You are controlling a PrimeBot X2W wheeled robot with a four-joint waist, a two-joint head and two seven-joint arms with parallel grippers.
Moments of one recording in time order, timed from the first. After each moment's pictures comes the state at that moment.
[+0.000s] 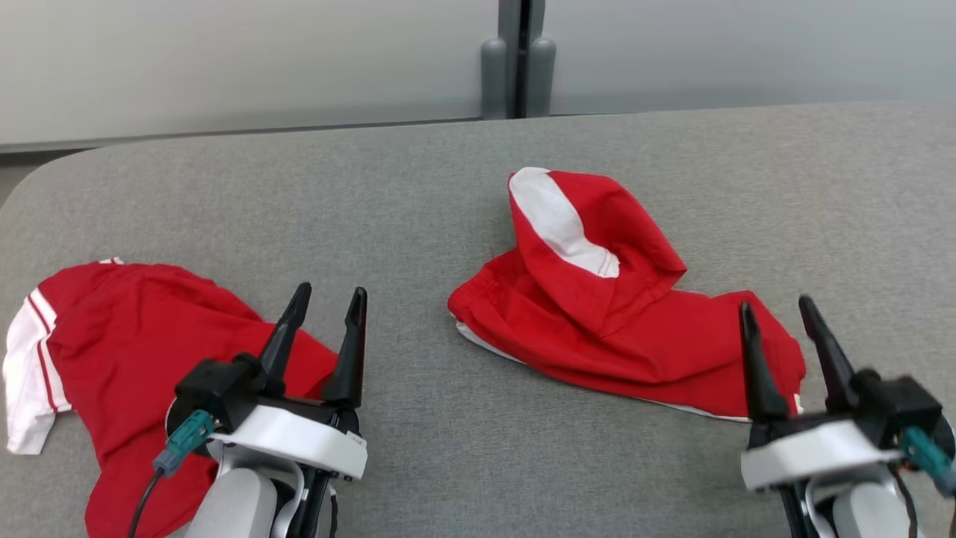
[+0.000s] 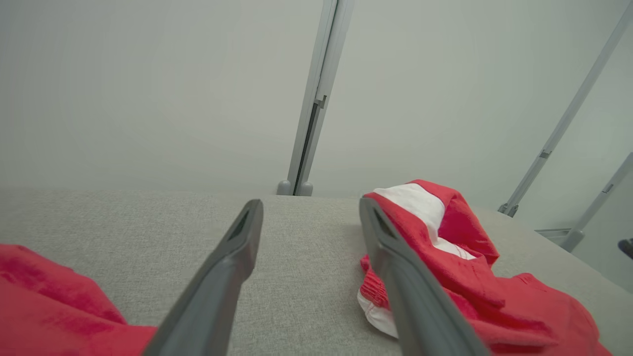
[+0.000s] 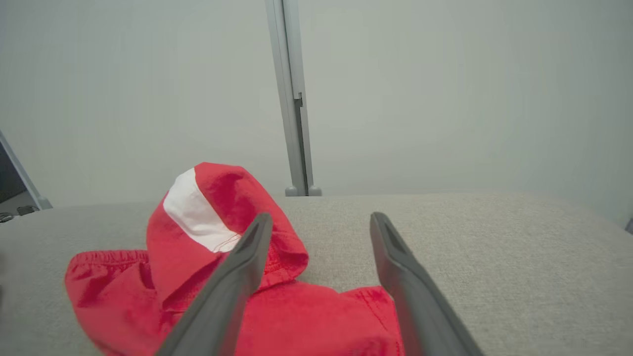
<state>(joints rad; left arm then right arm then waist) -0.22 0.05 -0.19 0.29 -0.37 -0.13 -0.26 -0.18 -0.11 0.08 0.30 0.18 0.13 -0.26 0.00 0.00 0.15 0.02</state>
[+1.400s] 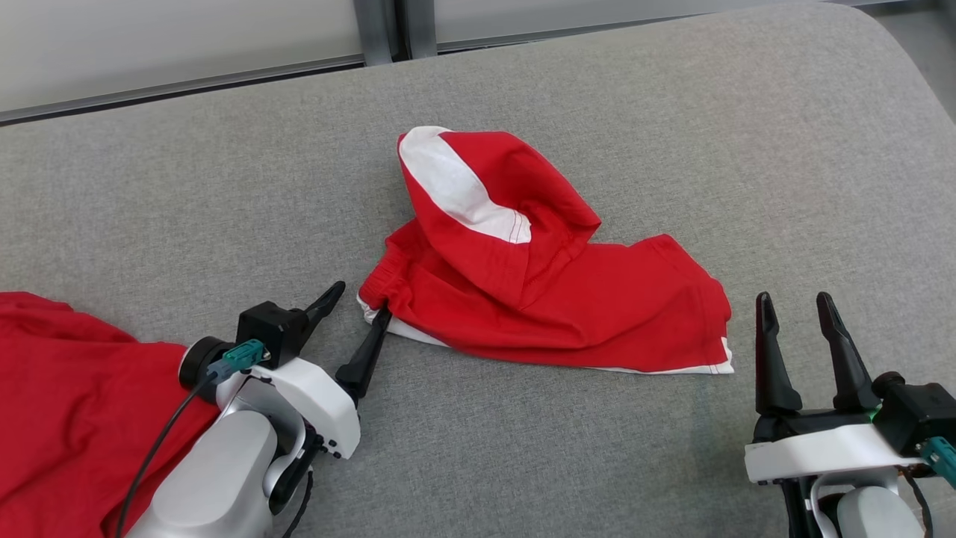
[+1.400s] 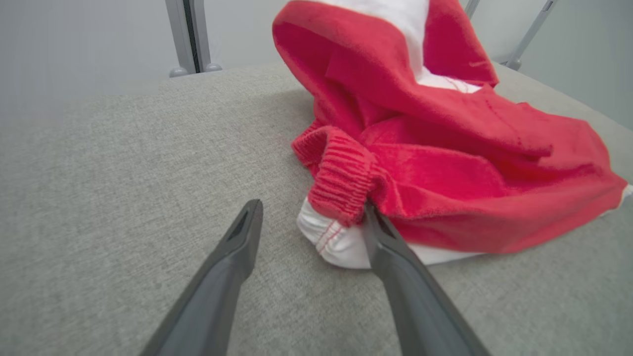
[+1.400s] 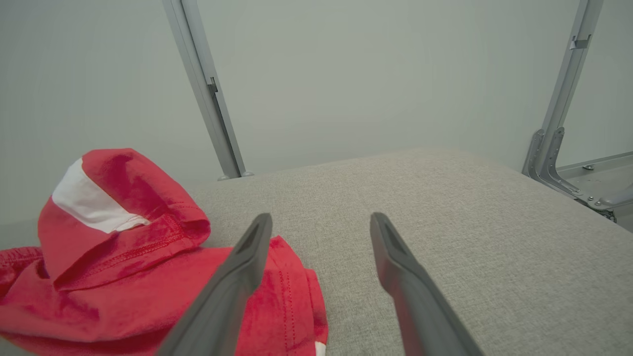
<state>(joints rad) -0.53 0.23 -0.65 0.68 -0.56 -0.13 -0.26 -0.12 -0.05 0.03 0.20 0.22 0.13 -0.26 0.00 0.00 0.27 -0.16</state>
